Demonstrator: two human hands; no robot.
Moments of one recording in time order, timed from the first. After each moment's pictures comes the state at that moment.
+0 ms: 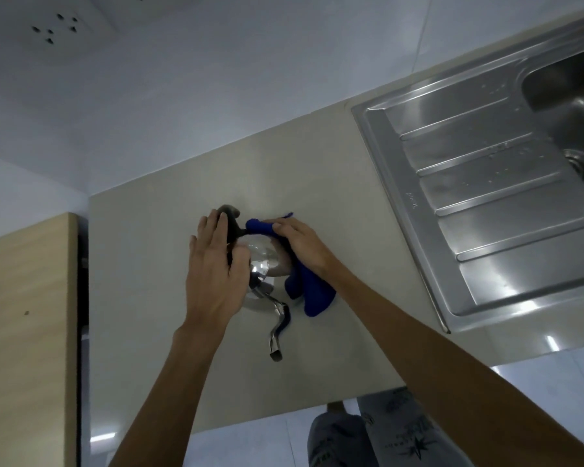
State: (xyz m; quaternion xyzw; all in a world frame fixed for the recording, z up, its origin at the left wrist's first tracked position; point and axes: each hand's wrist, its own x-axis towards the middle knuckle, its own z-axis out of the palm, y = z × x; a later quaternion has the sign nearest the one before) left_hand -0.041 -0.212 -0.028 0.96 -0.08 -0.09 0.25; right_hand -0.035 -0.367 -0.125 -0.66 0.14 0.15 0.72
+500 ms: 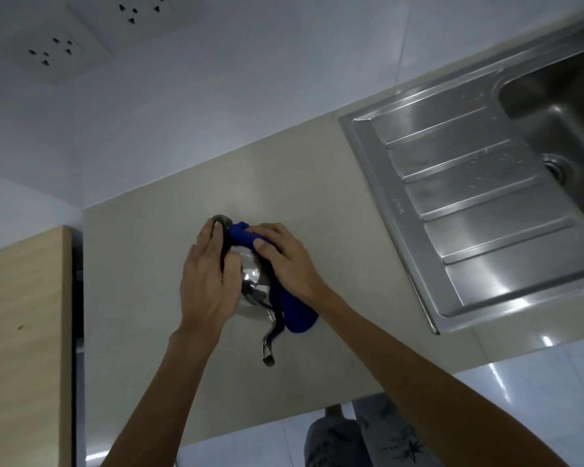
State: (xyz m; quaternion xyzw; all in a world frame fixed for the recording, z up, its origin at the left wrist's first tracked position) left_hand -0.040 -0.216 -0.024 0.96 -0.10 -0.06 0.25; right_hand -0.063 -0.349 -0.094 -0.70 0.10 0.04 0.71
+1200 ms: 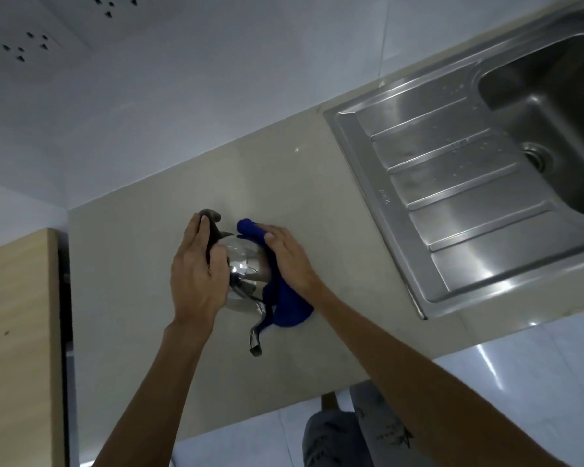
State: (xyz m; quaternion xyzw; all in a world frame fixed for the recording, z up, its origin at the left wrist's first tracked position) left_hand -0.041 -0.218 -0.032 0.95 -0.07 -0.03 0.29; right_hand -0.070 -0.352 -0.132 -0.64 0.18 0.04 0.74
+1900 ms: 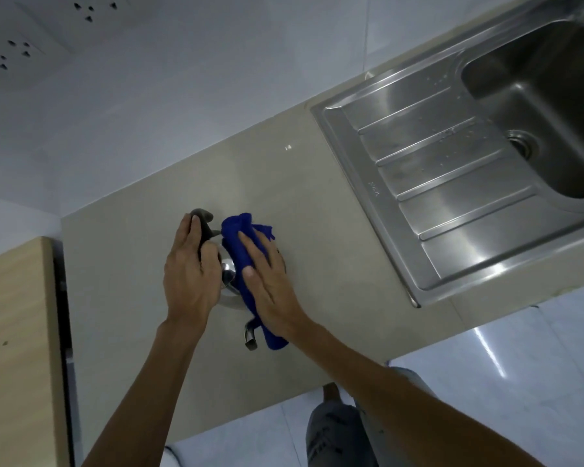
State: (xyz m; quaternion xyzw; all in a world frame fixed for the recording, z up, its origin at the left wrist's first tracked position) left_hand -0.042 -0.216 -0.033 0.96 -0.07 -0.04 0.28; right_hand -0.121 -0.309 -0.109 -0.71 0.10 -0.07 0.69
